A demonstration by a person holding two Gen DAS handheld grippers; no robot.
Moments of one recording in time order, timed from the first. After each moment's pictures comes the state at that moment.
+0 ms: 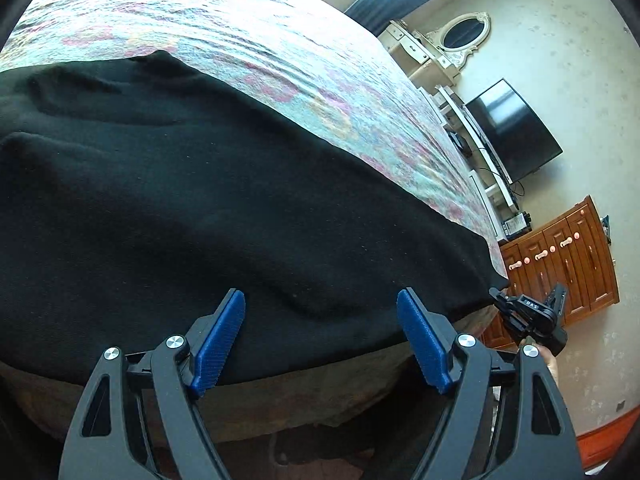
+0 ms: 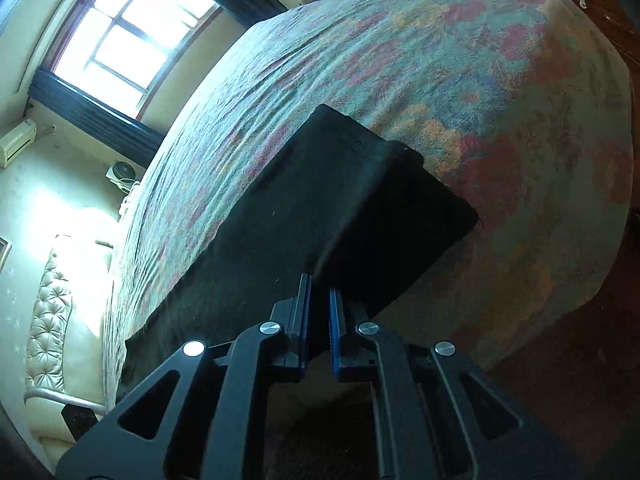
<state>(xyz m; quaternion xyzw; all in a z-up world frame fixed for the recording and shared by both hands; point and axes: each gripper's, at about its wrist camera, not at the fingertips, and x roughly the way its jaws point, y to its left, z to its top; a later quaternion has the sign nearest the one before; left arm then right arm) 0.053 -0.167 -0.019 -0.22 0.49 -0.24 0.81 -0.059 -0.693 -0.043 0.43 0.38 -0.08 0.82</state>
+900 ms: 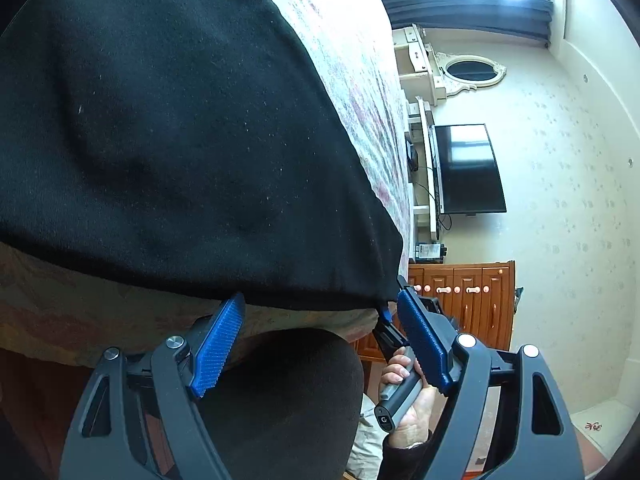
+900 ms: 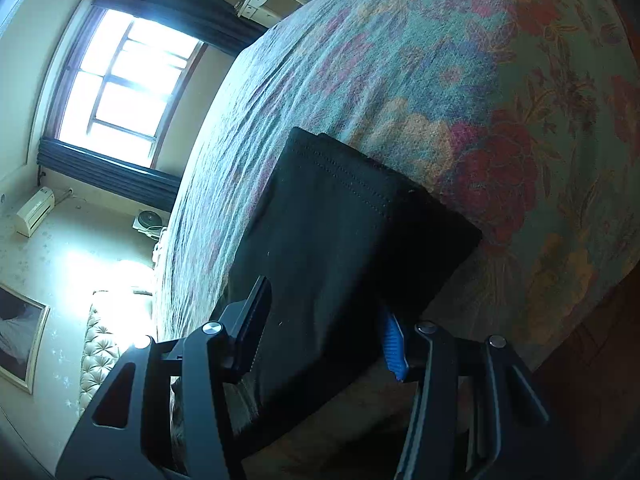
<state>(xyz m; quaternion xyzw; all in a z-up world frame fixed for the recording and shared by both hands) 0.043 -0.216 -0.058 -0.44 0.53 -0.29 0.66 -0.050 -0.716 -0.073 0.52 0.33 -0.06 0.78</state>
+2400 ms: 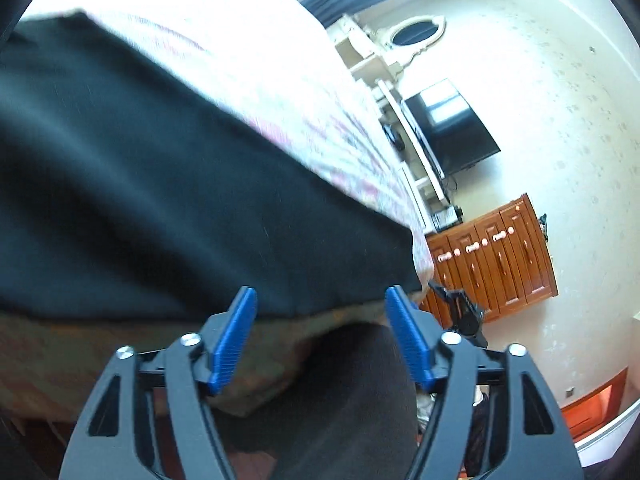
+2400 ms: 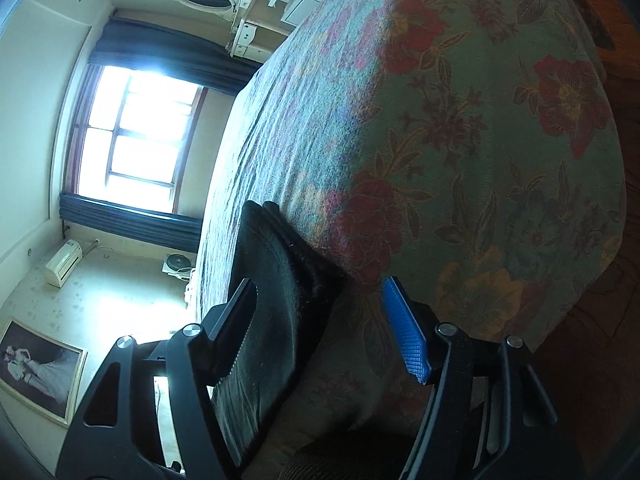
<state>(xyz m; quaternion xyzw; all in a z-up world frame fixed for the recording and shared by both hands) 0.038 -0.188 -0.005 -0.29 0.46 -0.34 0.76 -0.120 -0.781 -0.110 0.60 0.26 -0.06 0.76</state>
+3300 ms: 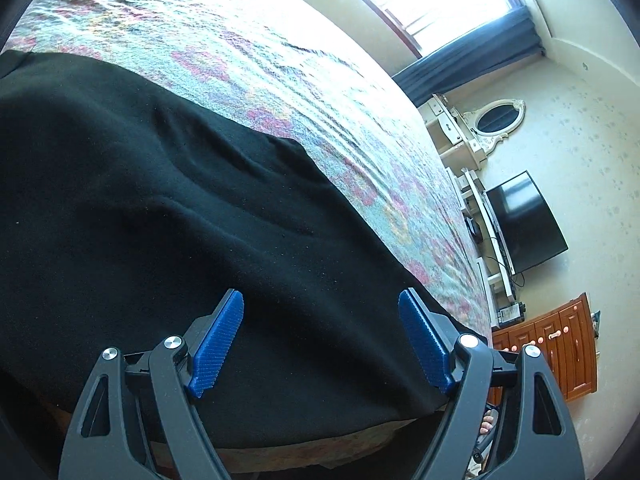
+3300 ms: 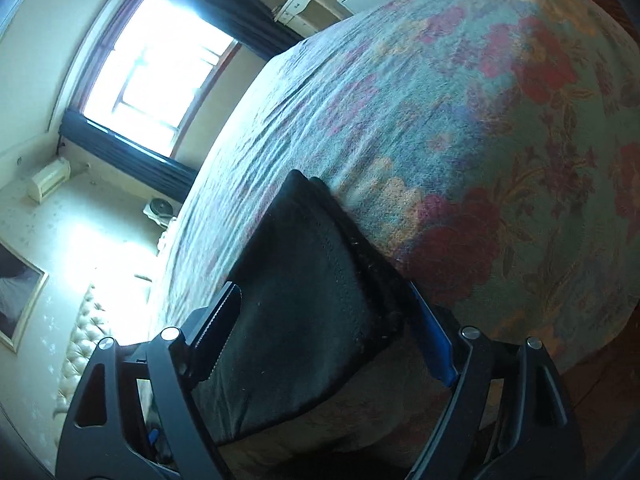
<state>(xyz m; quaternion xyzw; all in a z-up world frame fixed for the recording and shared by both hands) 0.074 -0.044 -0.008 -0.34 0.44 -0.16 0.82 -0.057 -0.761 -0.078 0.46 0.32 -0.03 0.83</state>
